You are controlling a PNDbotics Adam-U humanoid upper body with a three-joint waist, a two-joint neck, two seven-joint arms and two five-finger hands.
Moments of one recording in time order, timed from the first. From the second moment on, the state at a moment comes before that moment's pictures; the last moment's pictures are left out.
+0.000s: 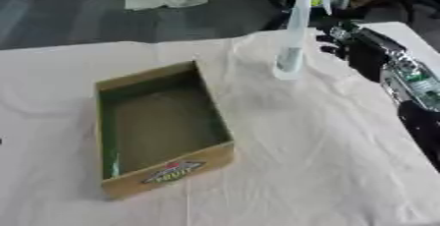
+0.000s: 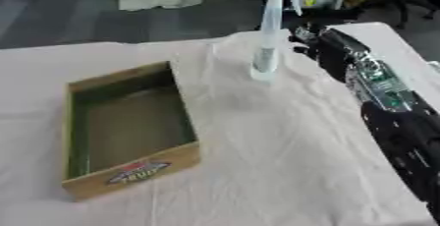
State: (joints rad) left arm 0.01 0.32 0.00 -1.97 0.29 0.06 -0.03; right arm -0.62 -0.64 0.05 -1.20 -0.39 0.07 0.27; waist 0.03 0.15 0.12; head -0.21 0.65
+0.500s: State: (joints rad) left arm 0.00 0.32 -0.01 -1.97 0.29 0.06 -0.03; right arm -0.63 -0.63 0.06 -1.20 -0.37 0.08 0.25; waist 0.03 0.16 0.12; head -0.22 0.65
